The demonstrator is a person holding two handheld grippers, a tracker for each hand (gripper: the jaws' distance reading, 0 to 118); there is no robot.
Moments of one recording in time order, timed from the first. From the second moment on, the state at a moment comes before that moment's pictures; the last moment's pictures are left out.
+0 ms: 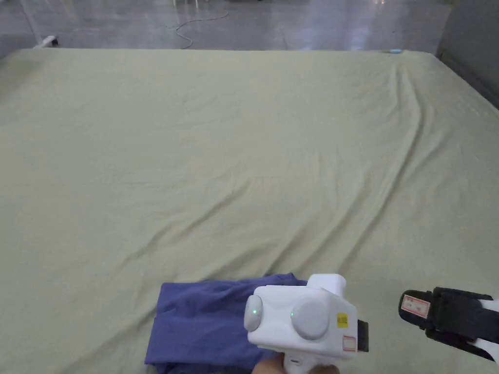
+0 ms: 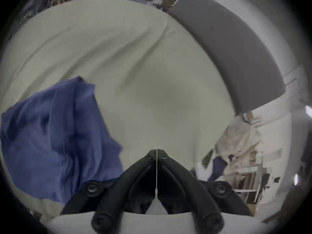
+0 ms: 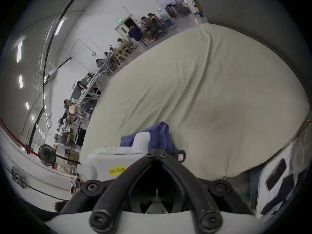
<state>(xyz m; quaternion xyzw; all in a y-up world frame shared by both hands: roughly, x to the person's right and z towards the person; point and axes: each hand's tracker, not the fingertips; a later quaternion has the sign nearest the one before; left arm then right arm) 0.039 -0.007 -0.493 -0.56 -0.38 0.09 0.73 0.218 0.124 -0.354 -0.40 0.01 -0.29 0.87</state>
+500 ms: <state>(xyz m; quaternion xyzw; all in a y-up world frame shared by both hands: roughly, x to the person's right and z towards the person) -0.249 0.013 -0.560 -0.56 -0.18 0.15 0.79 0.112 -0.044 -0.511 -0.60 0.04 -0.17 0.78</state>
